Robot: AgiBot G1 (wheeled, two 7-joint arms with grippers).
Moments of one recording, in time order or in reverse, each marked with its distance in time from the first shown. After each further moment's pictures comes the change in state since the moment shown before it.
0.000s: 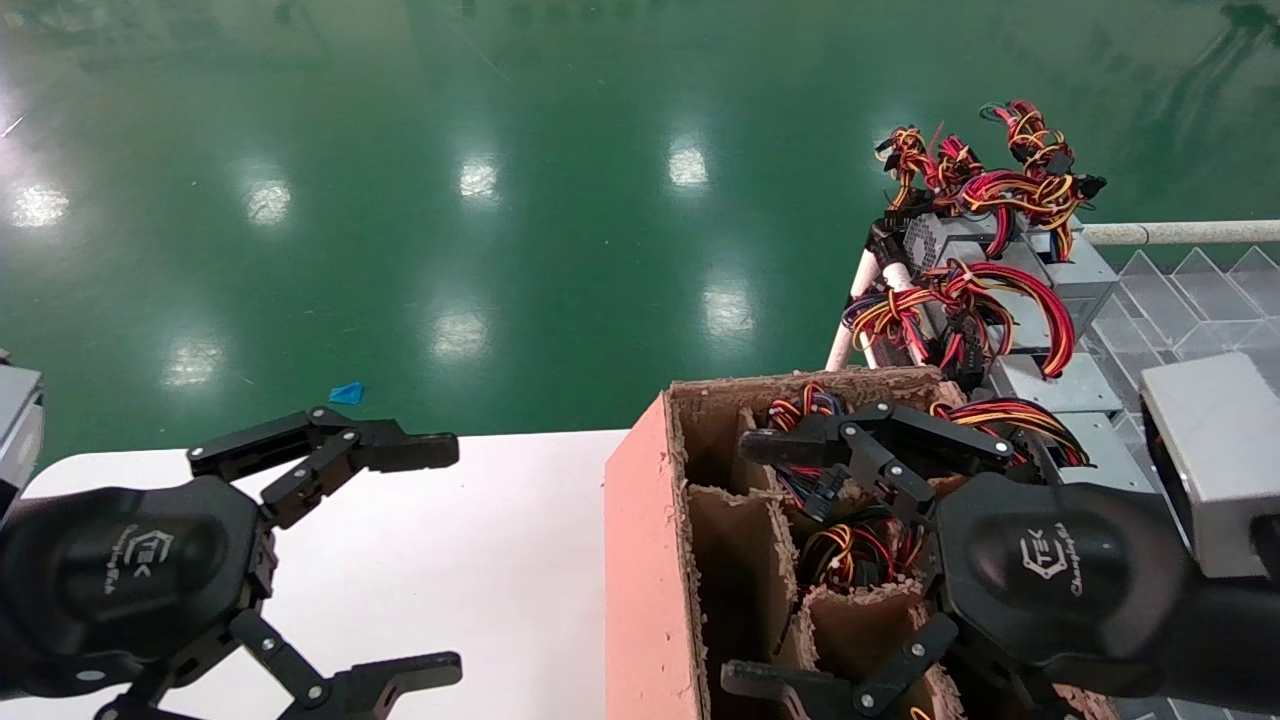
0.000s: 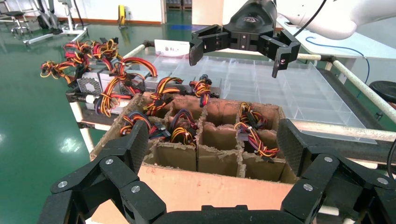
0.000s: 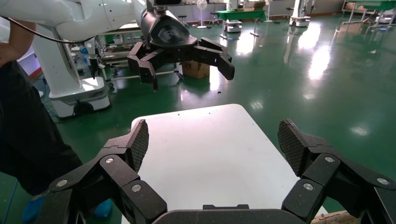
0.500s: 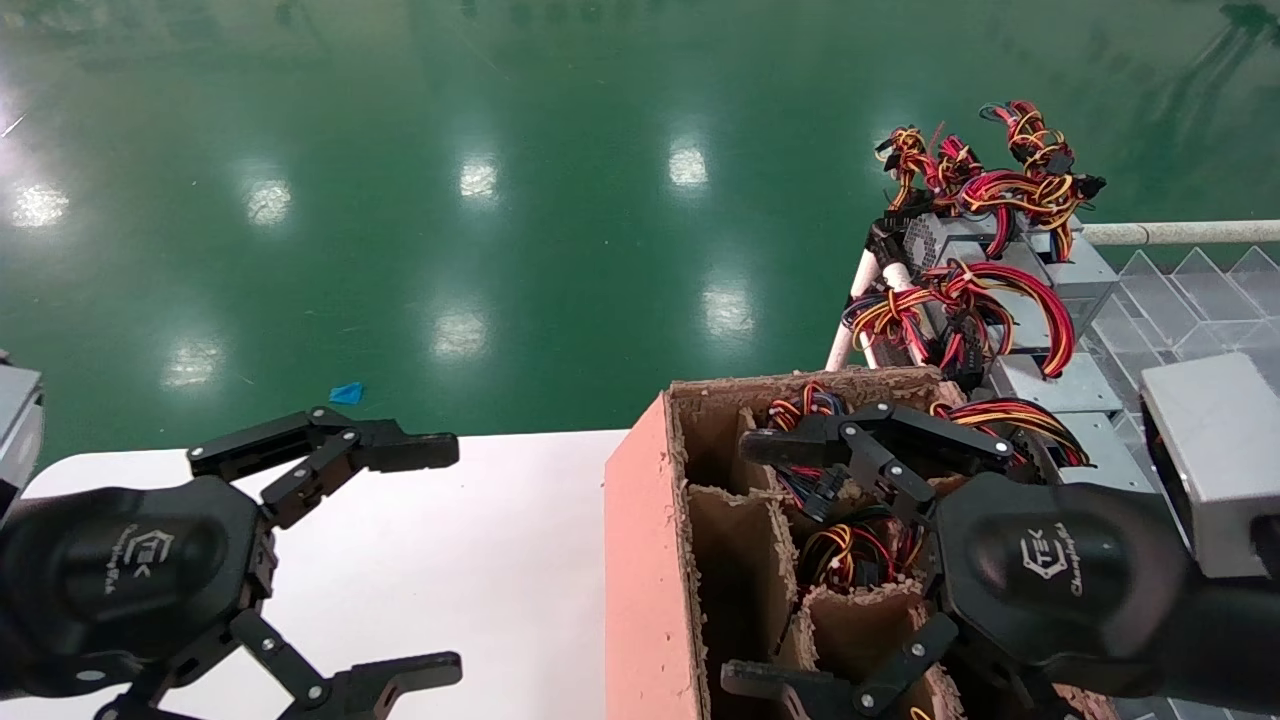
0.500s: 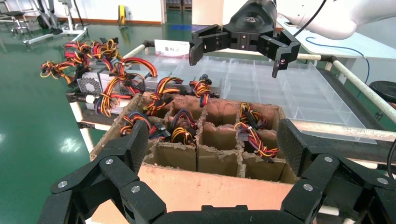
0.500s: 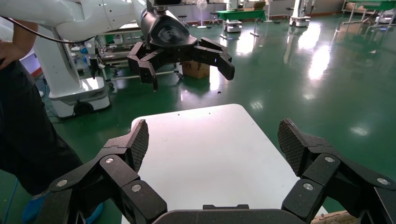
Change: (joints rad) left arm 0.000 0.000 0.000 0.000 0.000 0.000 0.000; right arm 0.000 0.000 0.000 0.000 0.000 0.000 0.000
